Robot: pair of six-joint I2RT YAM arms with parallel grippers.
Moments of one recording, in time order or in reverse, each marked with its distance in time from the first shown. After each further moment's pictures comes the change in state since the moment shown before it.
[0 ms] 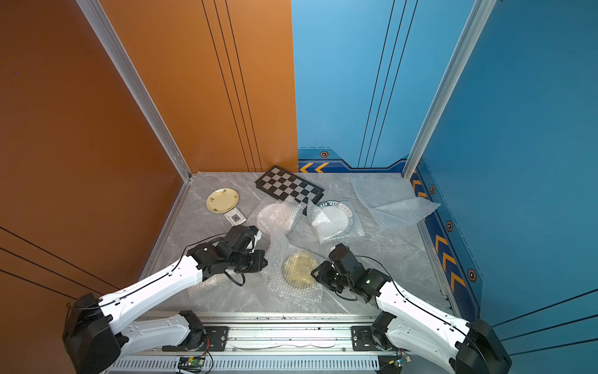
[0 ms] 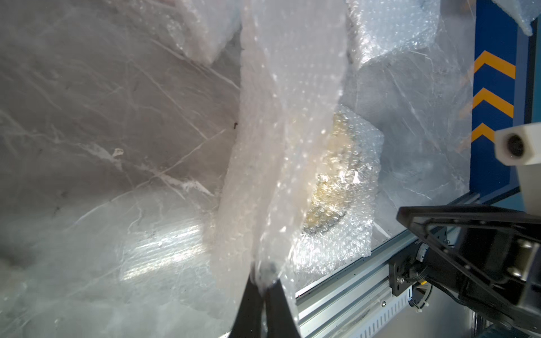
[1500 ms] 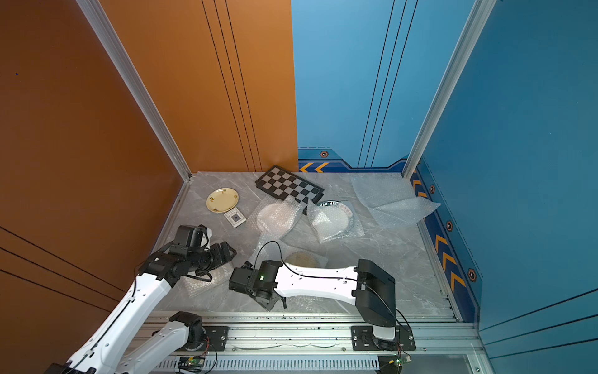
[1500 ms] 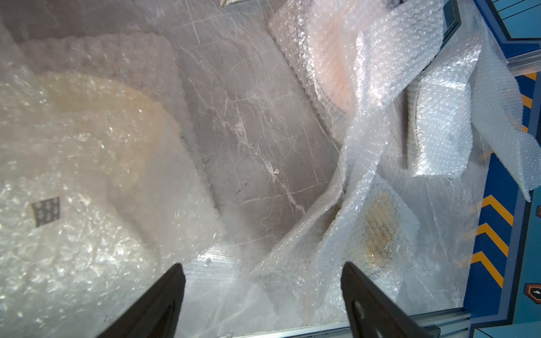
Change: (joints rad) left arm 0.478 -0.285 -0.035 -0.249 0.016 0.066; right arm 0.615 0.925 1.011 -0.727 0.489 -0.776
